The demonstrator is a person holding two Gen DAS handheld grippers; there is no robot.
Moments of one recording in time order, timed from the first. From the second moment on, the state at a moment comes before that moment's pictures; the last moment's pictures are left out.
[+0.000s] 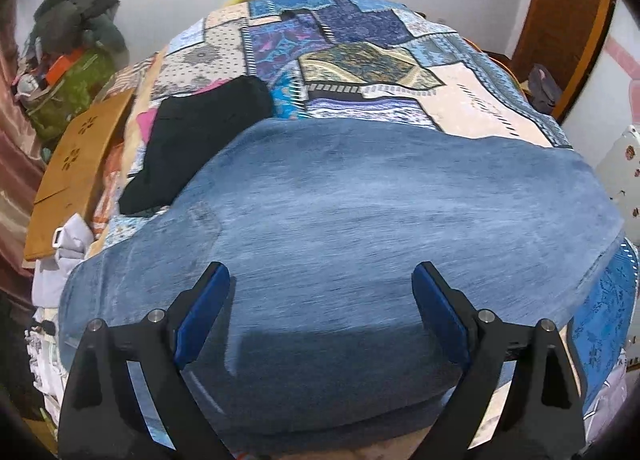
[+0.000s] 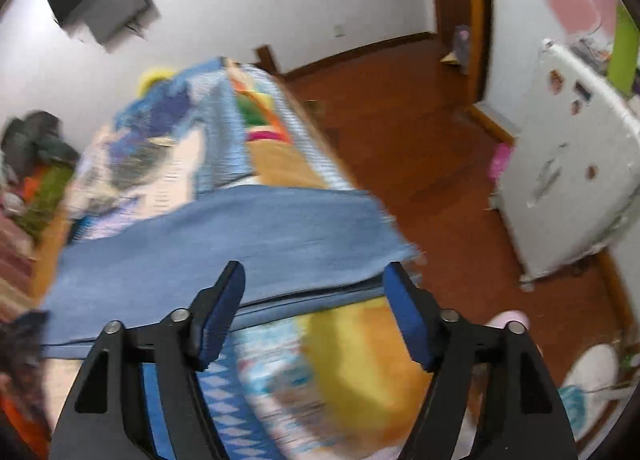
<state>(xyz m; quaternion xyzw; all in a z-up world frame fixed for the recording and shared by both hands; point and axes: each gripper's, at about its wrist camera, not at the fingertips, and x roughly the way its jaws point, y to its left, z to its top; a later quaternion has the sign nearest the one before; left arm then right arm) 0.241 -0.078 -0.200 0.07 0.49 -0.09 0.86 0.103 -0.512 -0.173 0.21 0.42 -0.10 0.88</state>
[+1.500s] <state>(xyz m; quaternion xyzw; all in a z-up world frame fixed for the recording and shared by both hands) 0.244 -0.136 -0.172 0.08 0.46 -0.13 0.88 0.141 -0.538 -0.183 0.31 0.35 -0.11 0.88</state>
